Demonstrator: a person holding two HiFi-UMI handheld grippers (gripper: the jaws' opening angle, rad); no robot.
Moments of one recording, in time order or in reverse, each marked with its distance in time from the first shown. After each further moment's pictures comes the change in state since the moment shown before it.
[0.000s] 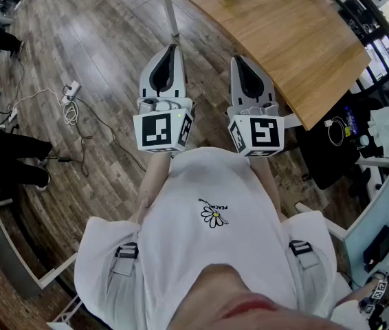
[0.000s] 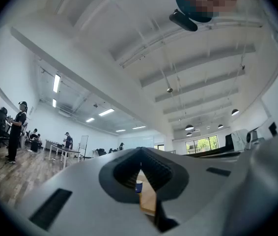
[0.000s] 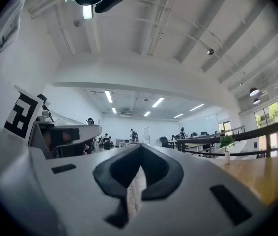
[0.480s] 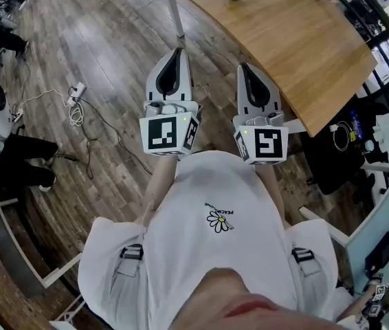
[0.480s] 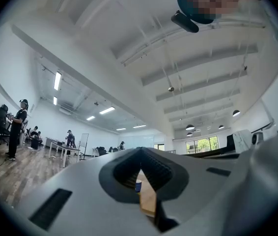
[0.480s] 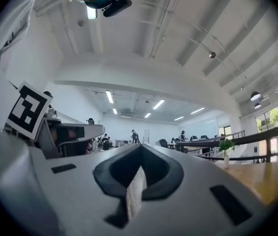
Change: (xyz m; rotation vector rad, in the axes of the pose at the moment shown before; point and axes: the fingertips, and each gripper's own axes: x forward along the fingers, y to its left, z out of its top) left arm 0.017 0.000 -0.009 -0.021 0.006 0.011; right arm 0.003 -0.009 -0.004 -0.043 -0.028 -0.001
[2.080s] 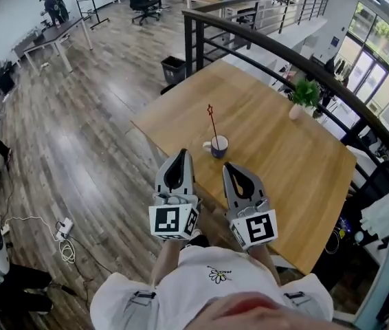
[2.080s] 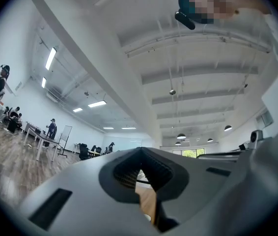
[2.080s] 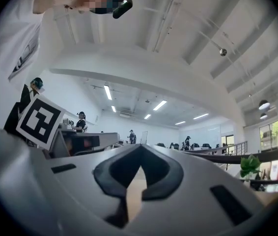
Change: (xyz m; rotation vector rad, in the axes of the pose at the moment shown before) left arm 0.337 0.090 -0.049 -0.136 -0.030 -0.167; right arm 0.303 -0.116 -0.004 -0.108 -0.020 0.005
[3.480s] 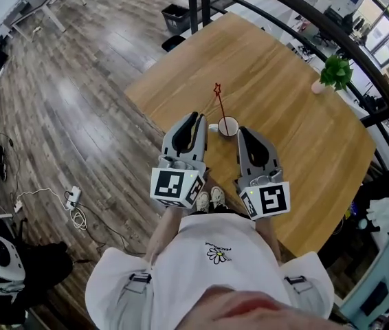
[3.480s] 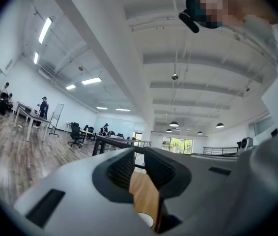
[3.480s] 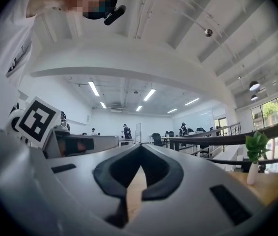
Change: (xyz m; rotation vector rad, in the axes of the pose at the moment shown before) left arm 0.126 0.029 -0.075 -0.098 0.208 -0.098; right arm 0.100 -0.088 -0.066 0.140 0.102 -0.067
